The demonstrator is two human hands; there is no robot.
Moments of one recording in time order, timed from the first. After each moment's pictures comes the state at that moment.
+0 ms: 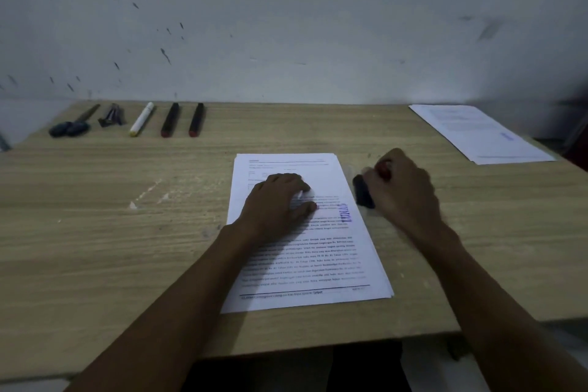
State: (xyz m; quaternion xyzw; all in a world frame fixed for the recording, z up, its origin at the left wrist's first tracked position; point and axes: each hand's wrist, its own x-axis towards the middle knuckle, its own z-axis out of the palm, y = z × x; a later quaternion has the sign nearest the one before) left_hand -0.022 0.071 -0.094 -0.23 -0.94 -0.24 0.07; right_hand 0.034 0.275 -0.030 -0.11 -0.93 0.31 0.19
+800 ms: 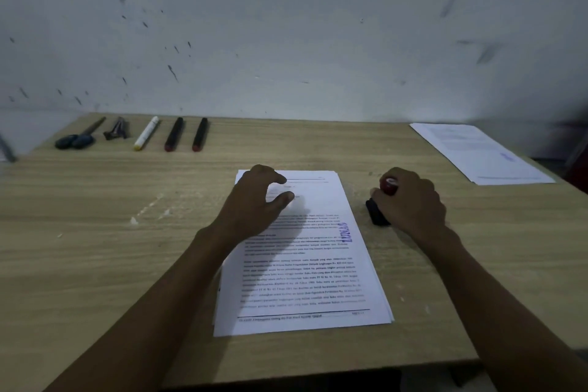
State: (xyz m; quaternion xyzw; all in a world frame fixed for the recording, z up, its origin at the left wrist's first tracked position) left_hand -0.034 0.040 -0.074 -0.19 -0.90 -0.35 0.16; right_hand -0.001 0.303 -0.038 -0.16 -0.94 0.24 0.15
